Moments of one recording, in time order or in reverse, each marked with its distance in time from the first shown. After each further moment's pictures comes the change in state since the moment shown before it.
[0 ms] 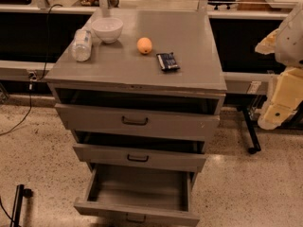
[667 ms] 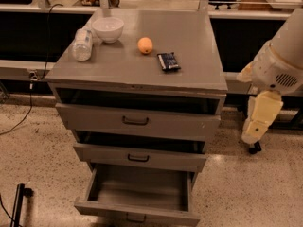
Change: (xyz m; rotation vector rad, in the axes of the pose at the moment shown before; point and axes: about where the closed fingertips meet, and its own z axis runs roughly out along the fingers) arm 0.012 0.002 0.074 -0.151 -0.013 0.009
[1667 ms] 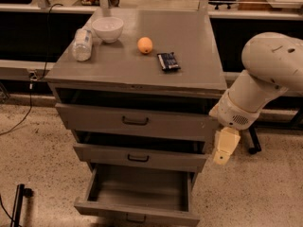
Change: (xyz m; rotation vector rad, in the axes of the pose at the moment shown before) arm -0.010 0.015 0.140 -0.154 -0.041 0.006
